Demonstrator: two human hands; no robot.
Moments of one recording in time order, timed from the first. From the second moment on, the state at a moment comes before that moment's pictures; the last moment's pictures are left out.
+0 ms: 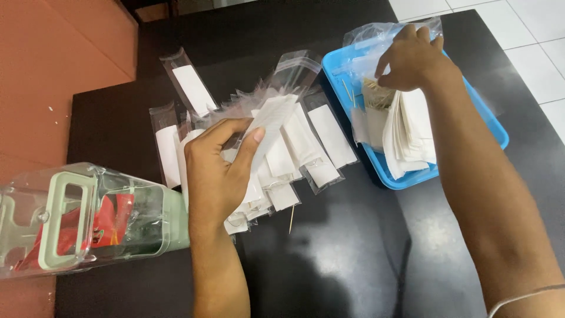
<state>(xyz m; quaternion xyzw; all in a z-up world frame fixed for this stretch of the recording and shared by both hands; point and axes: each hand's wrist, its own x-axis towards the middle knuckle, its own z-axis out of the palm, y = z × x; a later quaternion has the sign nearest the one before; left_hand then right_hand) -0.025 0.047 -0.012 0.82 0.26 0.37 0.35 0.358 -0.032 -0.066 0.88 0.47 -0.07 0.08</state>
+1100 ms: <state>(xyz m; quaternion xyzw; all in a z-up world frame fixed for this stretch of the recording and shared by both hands) -0.022 0.040 -0.007 0.77 0.26 0.37 0.45 0.336 -0.090 -0.053 0.79 0.48 0.07 -0.37</state>
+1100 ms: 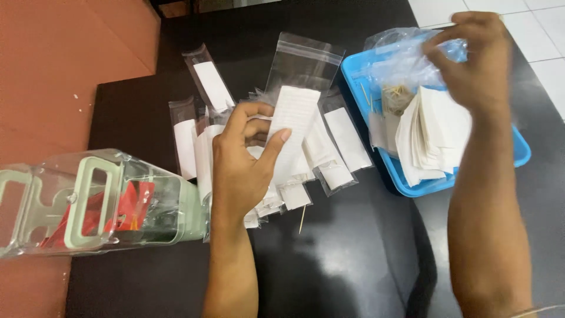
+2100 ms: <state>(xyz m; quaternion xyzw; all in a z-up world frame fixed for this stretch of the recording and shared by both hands) -0.009 0.025 -0.008 0.82 0.16 0.31 0.46 0.177 -0.119 0.016 0.56 0.60 0.16 -0.55</state>
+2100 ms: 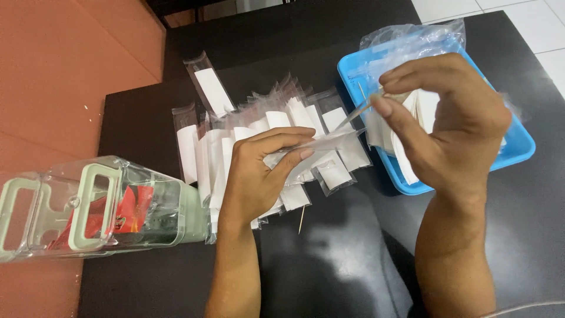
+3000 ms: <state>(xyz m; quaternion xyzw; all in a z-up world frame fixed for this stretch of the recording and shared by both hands) -0.044 0.049 0.000 0.74 0.20 0.39 0.50 0.299 -0.018 -0.046 0.71 0.59 0.05 -0.38</state>
